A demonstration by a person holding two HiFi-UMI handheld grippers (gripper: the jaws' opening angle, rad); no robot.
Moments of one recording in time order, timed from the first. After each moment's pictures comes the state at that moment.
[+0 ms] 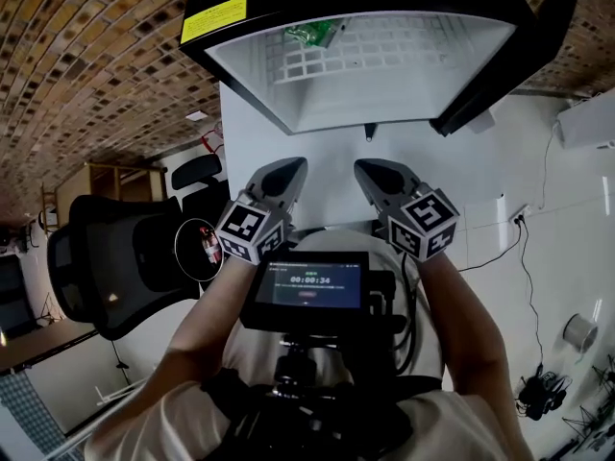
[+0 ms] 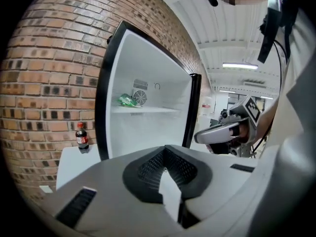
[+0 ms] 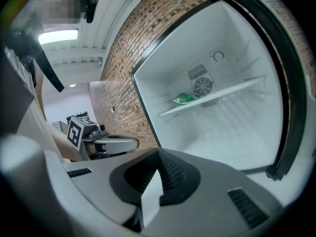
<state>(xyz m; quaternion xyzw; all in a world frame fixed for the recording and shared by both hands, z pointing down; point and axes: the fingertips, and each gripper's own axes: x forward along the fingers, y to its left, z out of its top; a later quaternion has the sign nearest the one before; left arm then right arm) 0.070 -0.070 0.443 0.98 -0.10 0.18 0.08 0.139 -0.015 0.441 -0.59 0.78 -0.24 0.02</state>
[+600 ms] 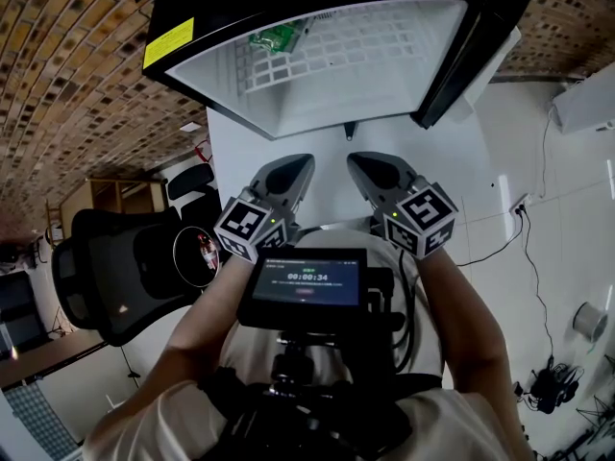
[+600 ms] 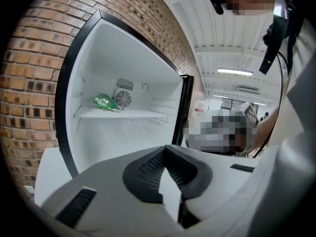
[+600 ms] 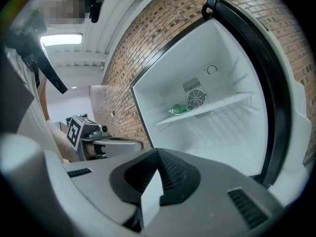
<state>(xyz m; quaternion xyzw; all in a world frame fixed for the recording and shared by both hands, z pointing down) 0.129 -0.031 0.424 0.98 -0.06 0.16 0.10 0.175 0.006 0.423 -0.60 0.77 -0.21 0.04</state>
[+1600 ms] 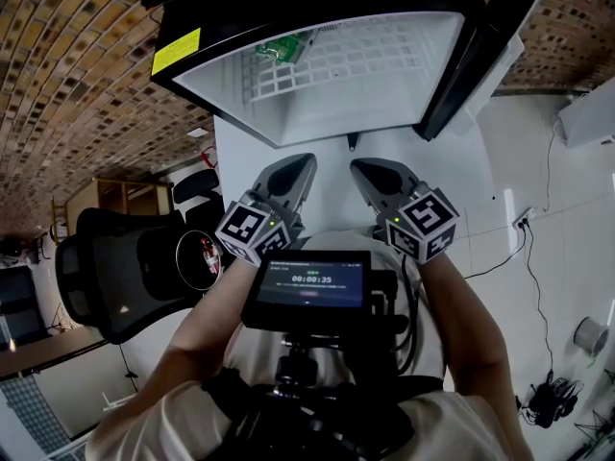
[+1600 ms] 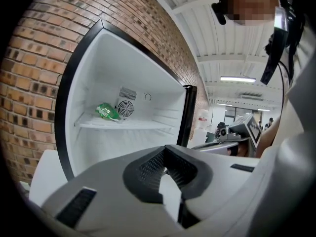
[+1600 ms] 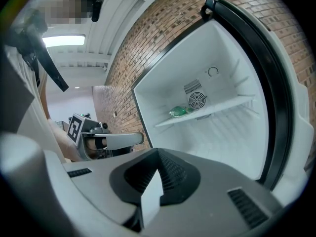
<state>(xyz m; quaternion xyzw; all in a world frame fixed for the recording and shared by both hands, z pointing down) 0.142 -0.037 0.399 0.98 -0.08 0.11 0.12 0.184 0.006 0.419 -0.59 0.78 -0.20 0.04</state>
